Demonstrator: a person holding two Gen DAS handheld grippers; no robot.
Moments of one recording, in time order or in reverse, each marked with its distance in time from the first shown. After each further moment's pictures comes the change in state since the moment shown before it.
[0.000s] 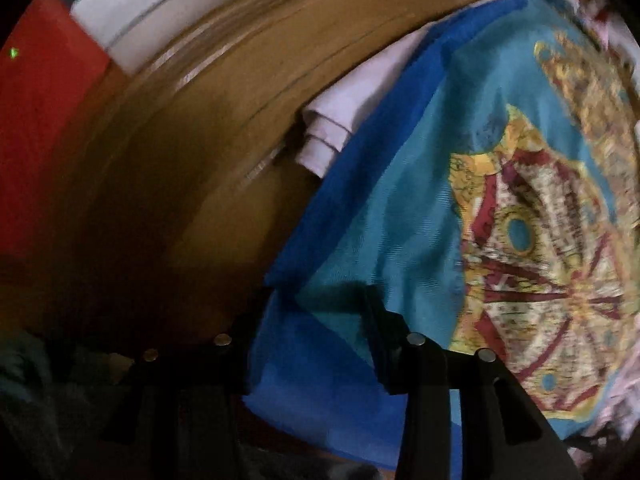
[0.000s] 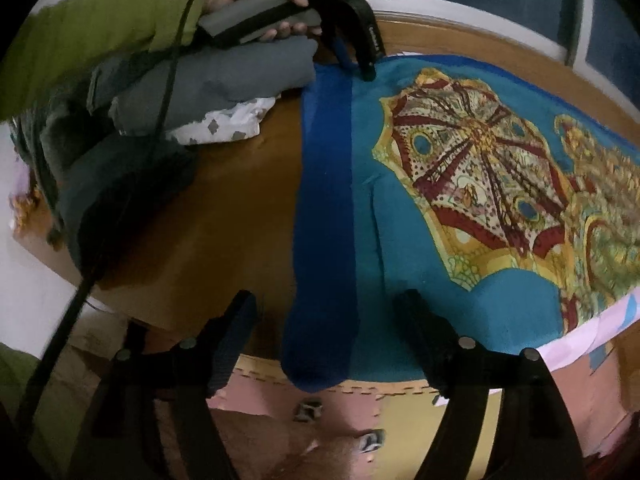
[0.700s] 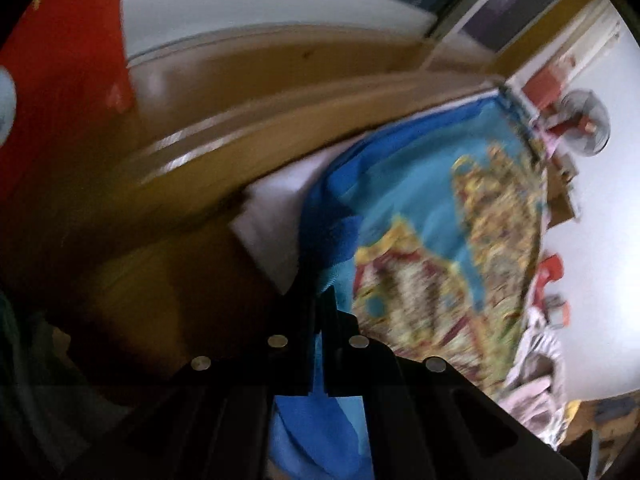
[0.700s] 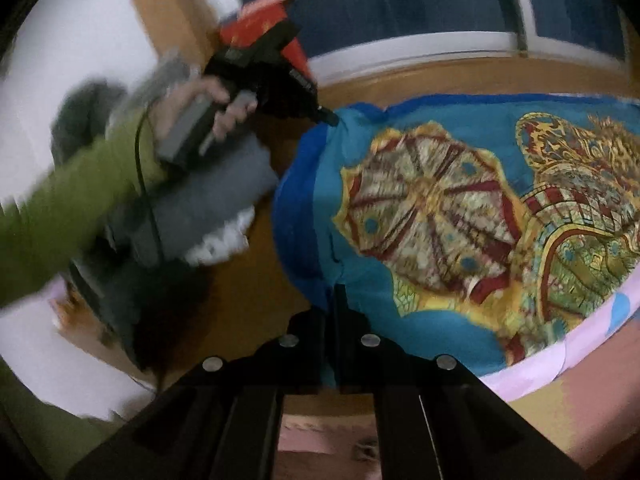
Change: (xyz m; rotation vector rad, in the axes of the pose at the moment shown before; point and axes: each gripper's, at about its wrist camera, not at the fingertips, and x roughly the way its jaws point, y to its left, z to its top) left arm -0.077 0.014 0.010 -0.214 -0.190 -0.359; right arm -0.066 -0.091 0.032 0.322 -0.214 0.196
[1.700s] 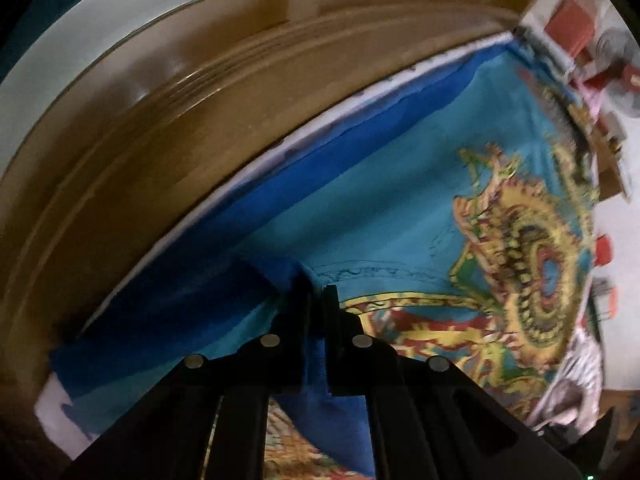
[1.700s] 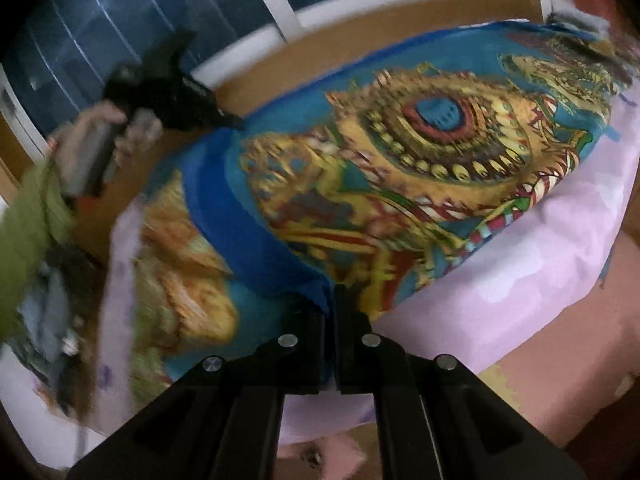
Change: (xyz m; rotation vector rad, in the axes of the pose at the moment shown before) left arm 0.236 -0.269 0.184 0.144 0.149 0.241; right arm -0.056 -0.373 0.063 0.218 0.058 -0.232
